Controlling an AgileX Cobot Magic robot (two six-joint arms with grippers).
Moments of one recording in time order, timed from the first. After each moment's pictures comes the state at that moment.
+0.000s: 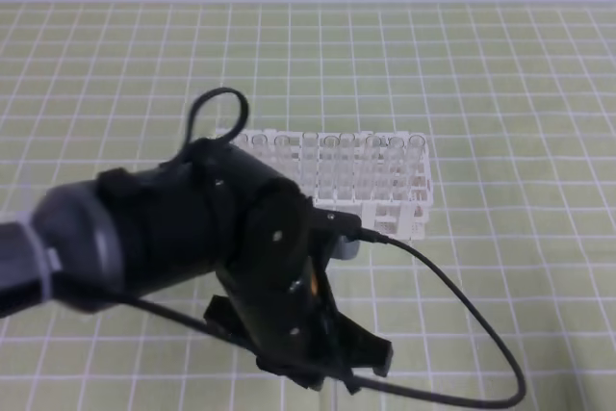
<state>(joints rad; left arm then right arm) -0.95 1.62 -1.14 -0.16 0.99 -0.37 -0.04 0.01 0.00 0.06 0.28 0.05</state>
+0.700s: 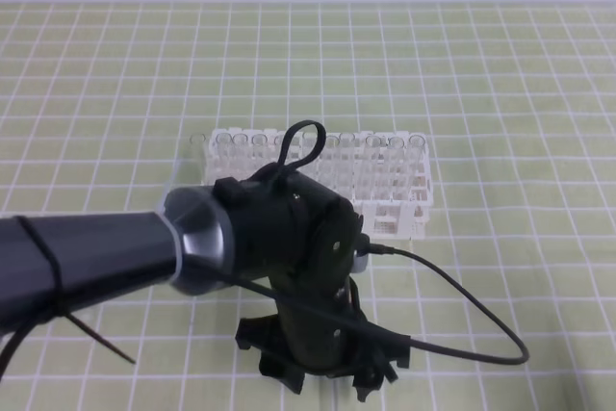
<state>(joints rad) -0.95 1.84 -1.21 -0.18 0.94 -0.53 -0.04 0.01 0.00 0.06 0.28 0.05</state>
